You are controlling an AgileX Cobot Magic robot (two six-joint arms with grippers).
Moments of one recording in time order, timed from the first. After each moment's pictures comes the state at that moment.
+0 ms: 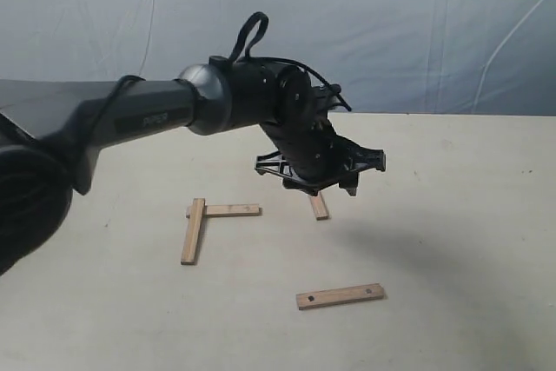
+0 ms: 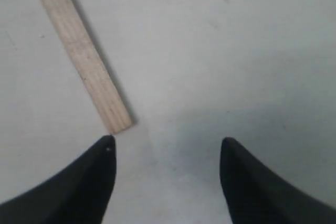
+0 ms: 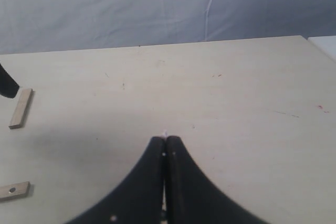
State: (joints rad) left arm -0.70 2.28 -1.88 -0.18 0.72 -0.36; right arm -0.02 0.00 0.00 0.06 0.32 0.00
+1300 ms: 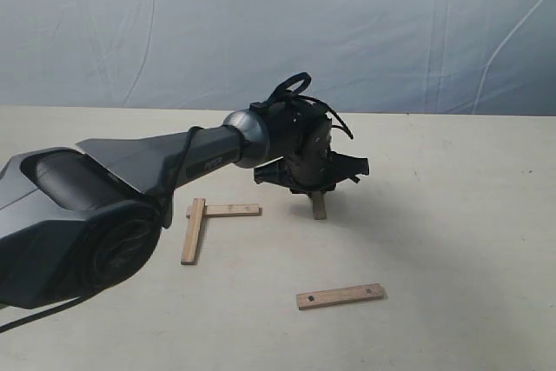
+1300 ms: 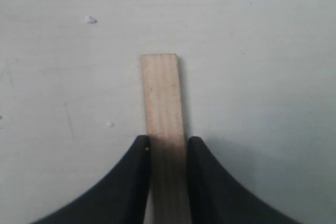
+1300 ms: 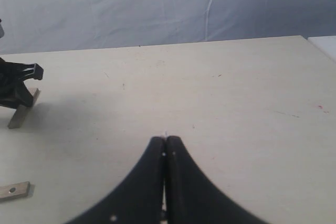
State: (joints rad) left arm -0.70 2.57 -2.19 0.19 0.78 -0.79; right arm -0.02 0.00 0.00 0.06 0.32 0.00
